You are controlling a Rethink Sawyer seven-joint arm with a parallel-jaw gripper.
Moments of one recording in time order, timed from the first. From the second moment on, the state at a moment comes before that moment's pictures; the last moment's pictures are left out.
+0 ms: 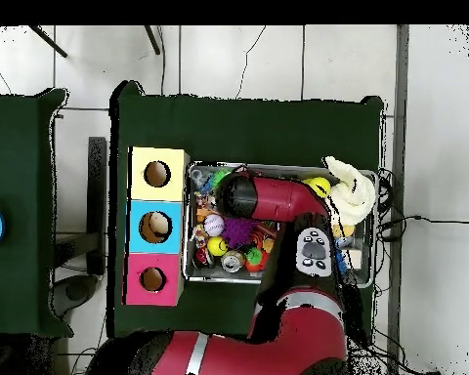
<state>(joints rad) -0.16 -0.35 -0.13 1.38 -0.07 0.38 2.36</state>
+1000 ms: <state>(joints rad) -0.15 -0.36 -0.13 1.38 -0.07 0.38 2.36</state>
